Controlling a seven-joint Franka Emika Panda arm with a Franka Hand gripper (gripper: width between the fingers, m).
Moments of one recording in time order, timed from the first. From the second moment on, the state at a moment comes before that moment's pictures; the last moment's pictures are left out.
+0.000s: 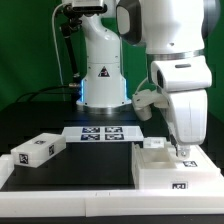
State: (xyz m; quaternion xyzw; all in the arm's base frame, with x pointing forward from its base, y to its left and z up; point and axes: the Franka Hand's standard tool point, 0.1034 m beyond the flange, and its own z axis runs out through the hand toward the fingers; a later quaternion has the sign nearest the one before) arm 0.575 0.098 0.065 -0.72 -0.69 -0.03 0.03
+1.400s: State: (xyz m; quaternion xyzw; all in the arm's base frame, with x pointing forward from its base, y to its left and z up) arm 0.453 0.088 0.065 -0.76 -0.65 -0.02 0.02
